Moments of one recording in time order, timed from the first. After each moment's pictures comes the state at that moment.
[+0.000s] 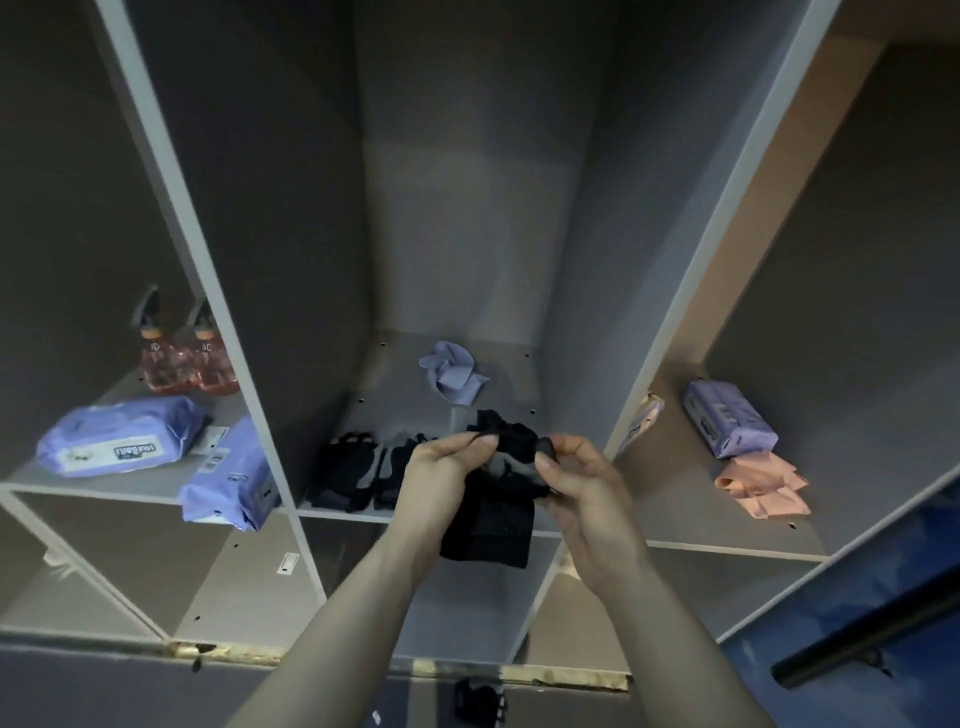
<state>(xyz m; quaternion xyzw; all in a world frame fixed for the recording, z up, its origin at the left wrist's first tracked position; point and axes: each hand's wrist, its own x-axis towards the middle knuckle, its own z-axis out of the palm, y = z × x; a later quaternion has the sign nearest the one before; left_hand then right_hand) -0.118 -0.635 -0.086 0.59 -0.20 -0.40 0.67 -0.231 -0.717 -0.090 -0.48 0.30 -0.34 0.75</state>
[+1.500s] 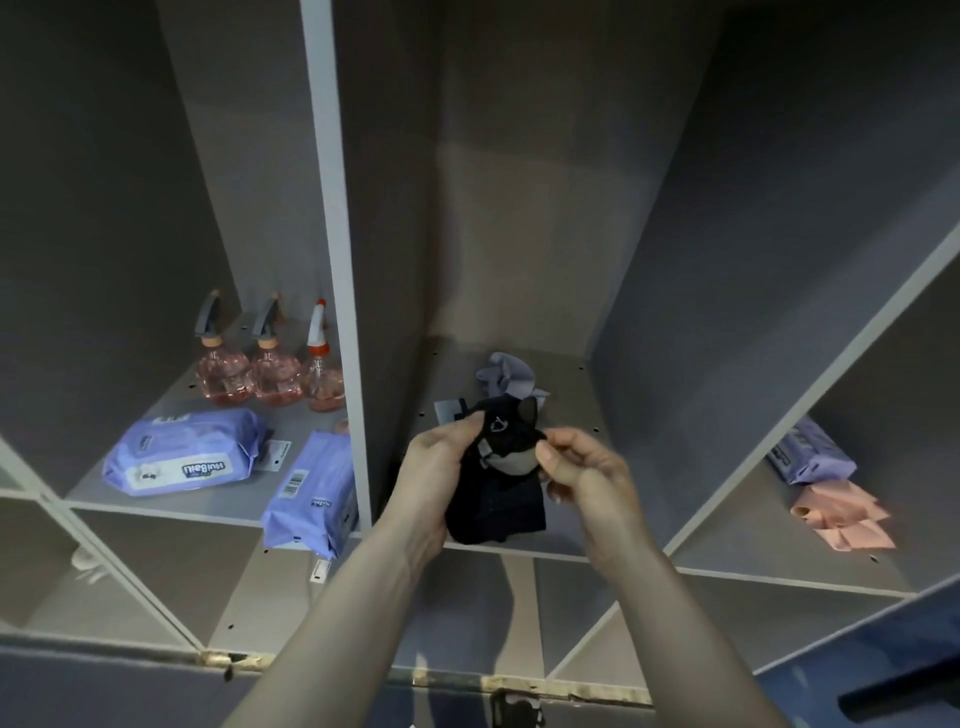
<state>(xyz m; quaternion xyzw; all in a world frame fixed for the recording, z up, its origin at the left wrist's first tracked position) 0.015 -0.597 -0.087 0.51 -0.10 -0.45 0.72 -0.100 -0.676 -0.084 -0.59 0.34 -0.33 0.66</state>
